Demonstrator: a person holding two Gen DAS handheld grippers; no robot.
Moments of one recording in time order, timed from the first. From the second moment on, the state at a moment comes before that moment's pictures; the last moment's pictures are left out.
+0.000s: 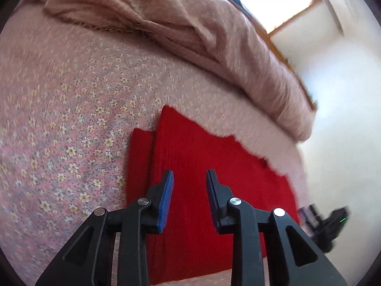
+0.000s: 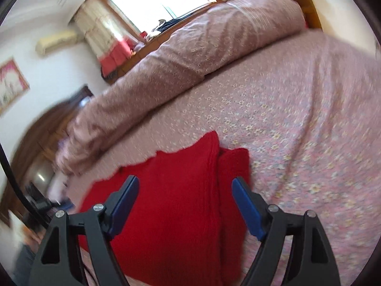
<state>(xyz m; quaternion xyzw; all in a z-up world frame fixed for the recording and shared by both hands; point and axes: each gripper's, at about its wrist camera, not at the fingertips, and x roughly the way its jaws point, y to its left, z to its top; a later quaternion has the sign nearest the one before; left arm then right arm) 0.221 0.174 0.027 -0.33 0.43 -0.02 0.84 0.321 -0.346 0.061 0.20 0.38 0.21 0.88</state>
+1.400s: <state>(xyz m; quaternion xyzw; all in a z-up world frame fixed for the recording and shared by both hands) 0.216 -0.058 0.035 -0.19 0.44 -0.11 0.87 0.316 -0.367 -0.016 0.36 0.48 0.29 0.75</state>
